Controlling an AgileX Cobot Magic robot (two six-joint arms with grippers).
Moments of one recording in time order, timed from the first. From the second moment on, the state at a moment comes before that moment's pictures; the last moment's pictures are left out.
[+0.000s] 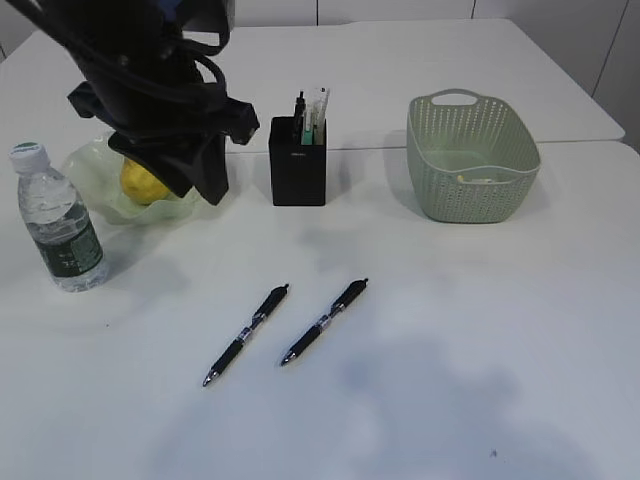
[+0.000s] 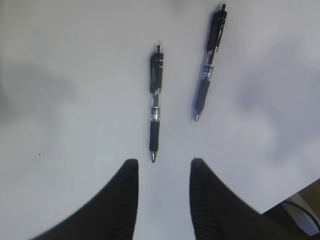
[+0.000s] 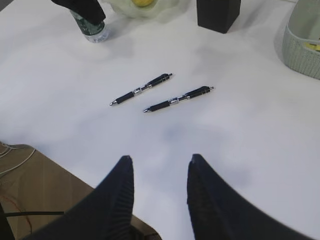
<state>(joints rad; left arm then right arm) -0.55 1.78 -1.64 -0.07 1.22 -0.14 0.36 0.74 -0.91 0.30 0.98 -0.17</state>
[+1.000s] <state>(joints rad) -0.55 2.00 -1.64 -0.13 1.13 0.06 0.36 0.66 -0.91 0.15 0.97 -0.17</state>
